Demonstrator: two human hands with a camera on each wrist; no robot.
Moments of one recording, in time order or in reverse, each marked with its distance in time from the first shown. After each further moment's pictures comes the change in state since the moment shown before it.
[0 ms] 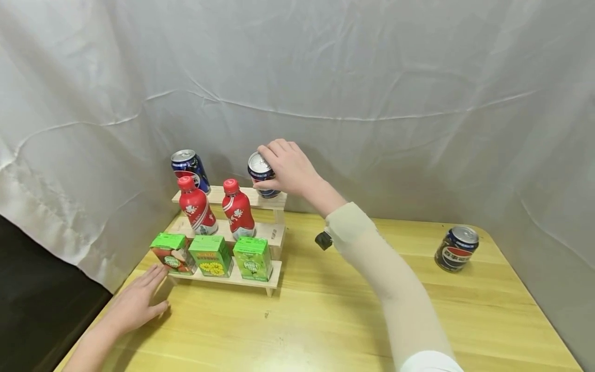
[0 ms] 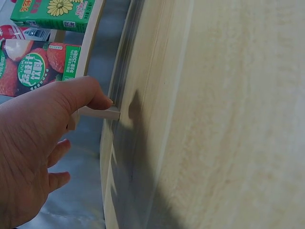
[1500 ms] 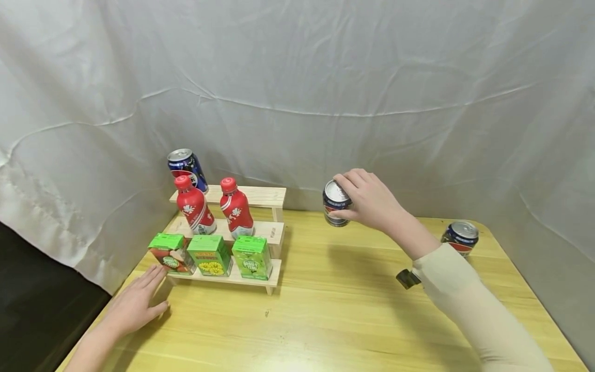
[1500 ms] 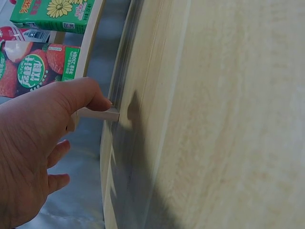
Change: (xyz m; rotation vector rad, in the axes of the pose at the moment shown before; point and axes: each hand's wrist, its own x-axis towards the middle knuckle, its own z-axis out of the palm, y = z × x) left_hand -0.004 -0.001 -0.003 0.004 -0.022 -0.024; right_hand -0.147 0.045 -0.054 -0.034 -0.043 0.048
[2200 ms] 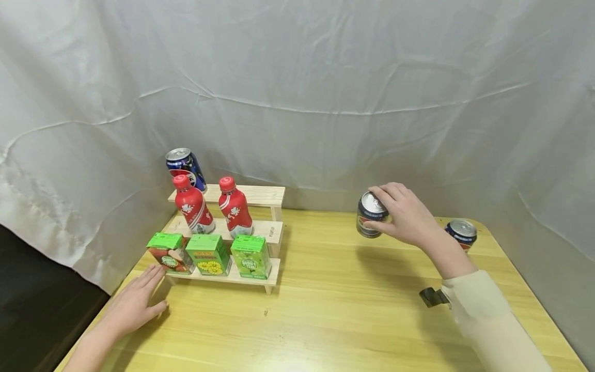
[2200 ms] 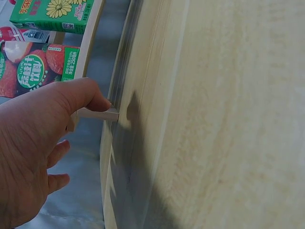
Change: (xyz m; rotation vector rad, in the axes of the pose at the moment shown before) left_hand 0.000 0.000 0.000 0.005 -0.005 0.001; right_hand -0.071 0.031 -0.006 0.057 -0.025 0.153
